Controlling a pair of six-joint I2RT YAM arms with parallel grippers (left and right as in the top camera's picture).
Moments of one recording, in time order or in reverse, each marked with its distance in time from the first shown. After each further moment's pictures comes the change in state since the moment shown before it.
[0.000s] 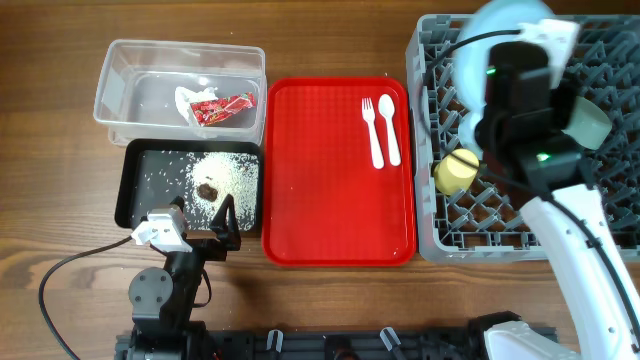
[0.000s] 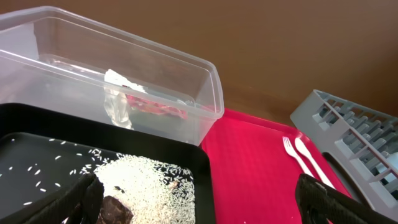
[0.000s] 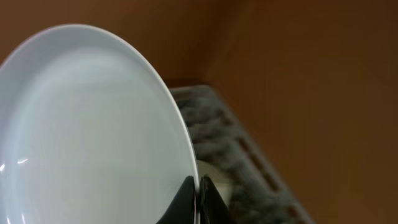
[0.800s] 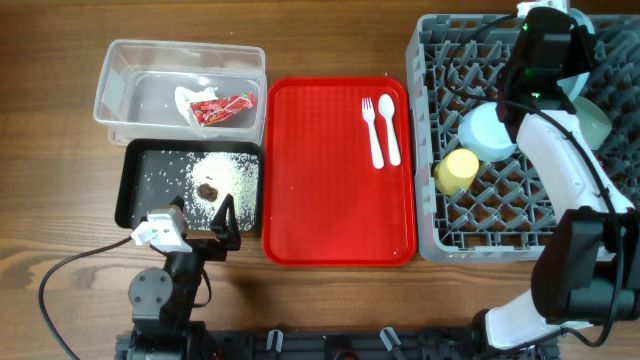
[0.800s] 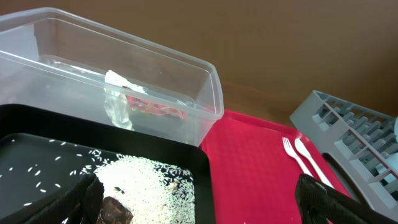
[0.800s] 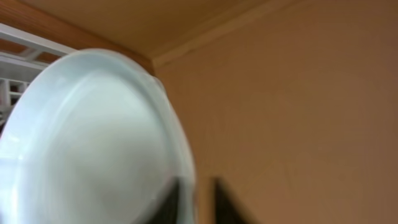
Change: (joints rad) left arm 0.000 -0.004 0.000 0.000 0.000 0.000; right arm -0.246 0.439 -0.002 0.609 -0.041 -0.808
